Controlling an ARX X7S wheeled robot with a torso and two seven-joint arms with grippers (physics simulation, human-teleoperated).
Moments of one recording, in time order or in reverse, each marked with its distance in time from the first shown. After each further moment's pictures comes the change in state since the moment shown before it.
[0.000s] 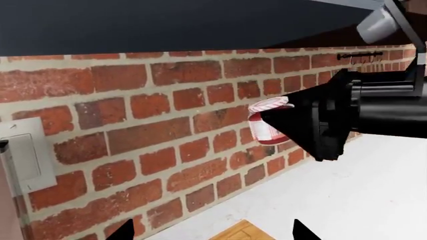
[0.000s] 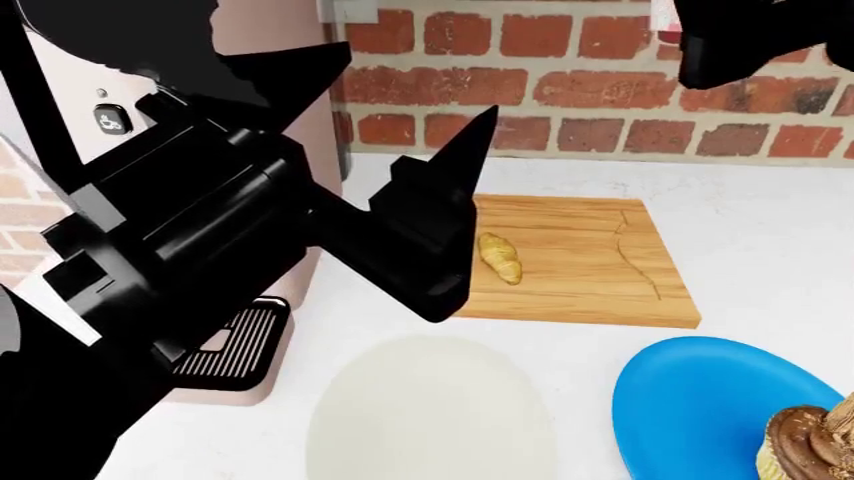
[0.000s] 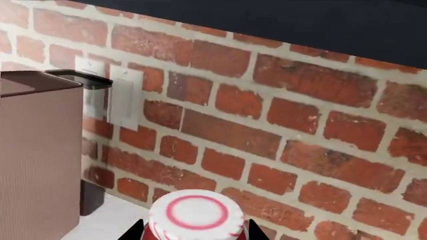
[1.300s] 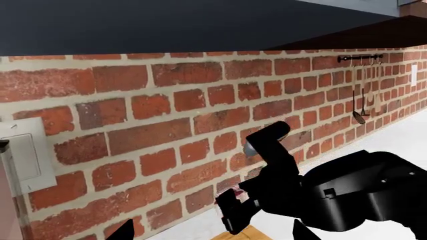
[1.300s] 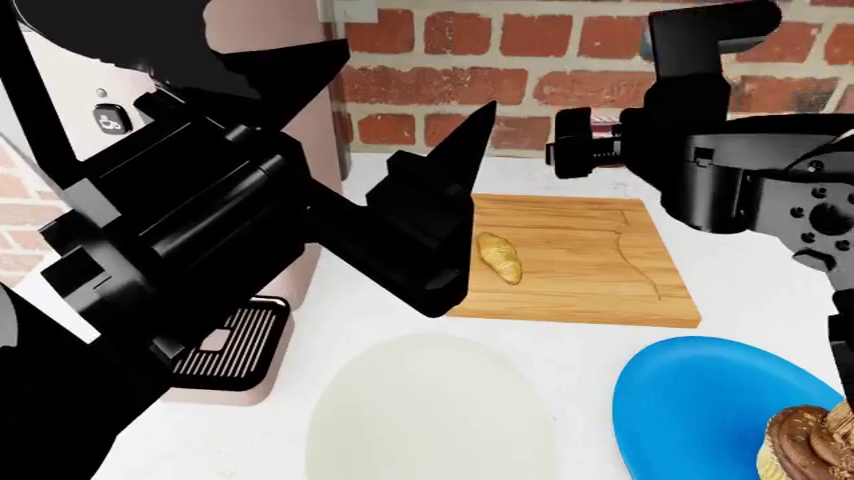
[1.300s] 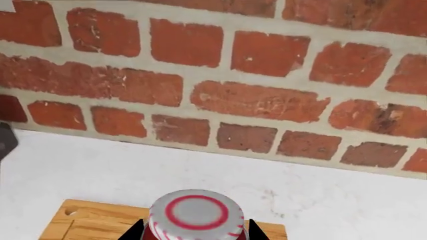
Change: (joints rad) left arm -0.001 -0.009 0.009 0.000 0.008 0.020 0.010; right arm -0.253 -0.309 -0.227 0.436 -0.422 -0.226 -0.015
